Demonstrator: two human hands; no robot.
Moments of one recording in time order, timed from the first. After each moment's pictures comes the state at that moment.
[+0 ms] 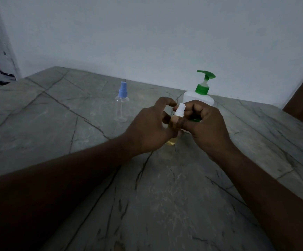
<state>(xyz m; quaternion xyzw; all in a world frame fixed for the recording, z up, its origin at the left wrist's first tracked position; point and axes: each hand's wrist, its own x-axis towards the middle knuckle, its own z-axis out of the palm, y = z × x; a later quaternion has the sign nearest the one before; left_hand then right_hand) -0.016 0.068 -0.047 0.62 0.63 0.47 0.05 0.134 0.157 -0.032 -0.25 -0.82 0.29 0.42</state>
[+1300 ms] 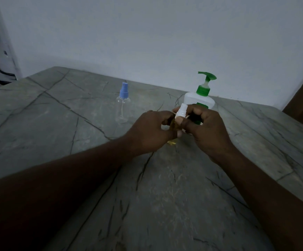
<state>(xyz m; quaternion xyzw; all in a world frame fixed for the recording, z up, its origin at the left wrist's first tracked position) -0.021 0.072 -0.053 0.65 0.63 0.43 0.05 0.136 0.163 -0.037 -0.29 -0.83 0.27 0.40</state>
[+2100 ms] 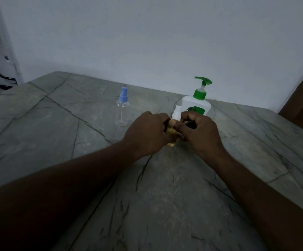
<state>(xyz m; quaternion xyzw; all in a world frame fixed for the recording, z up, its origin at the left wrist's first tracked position) -0.022 0.080 -0.057 0.62 0.69 0.36 -0.06 0.131 0.156 -0.042 -0.32 -0.82 0.24 0.41</state>
